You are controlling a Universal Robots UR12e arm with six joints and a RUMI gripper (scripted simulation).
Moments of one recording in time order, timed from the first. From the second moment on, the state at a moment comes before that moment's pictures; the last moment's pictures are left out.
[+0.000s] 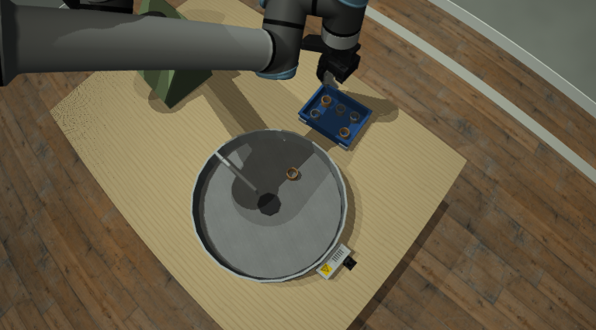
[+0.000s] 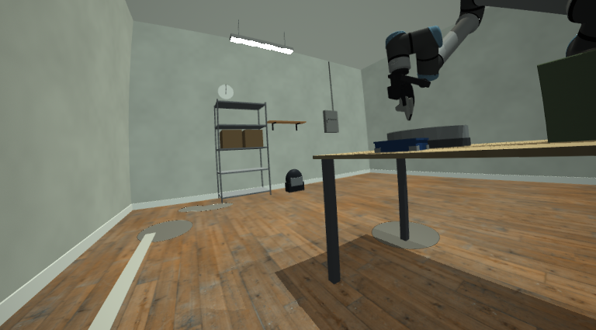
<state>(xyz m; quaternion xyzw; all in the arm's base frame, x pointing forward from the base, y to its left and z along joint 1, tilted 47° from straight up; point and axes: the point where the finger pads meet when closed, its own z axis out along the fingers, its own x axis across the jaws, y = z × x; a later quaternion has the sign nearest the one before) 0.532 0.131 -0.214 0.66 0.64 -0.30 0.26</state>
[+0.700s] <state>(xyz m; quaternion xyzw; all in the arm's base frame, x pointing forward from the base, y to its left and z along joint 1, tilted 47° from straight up) 0.532 0.130 -0.215 0.66 0.64 -0.30 0.26</state>
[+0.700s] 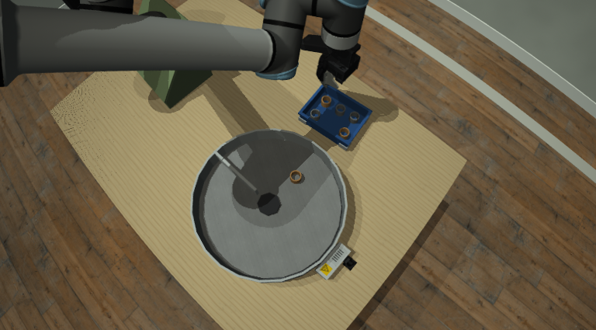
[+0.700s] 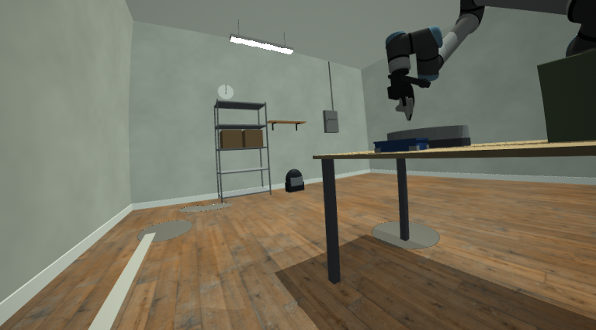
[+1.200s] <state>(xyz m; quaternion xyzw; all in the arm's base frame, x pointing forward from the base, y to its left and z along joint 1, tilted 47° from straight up) 0.529 0.102 -0.241 0.66 0.64 -0.30 0.26</state>
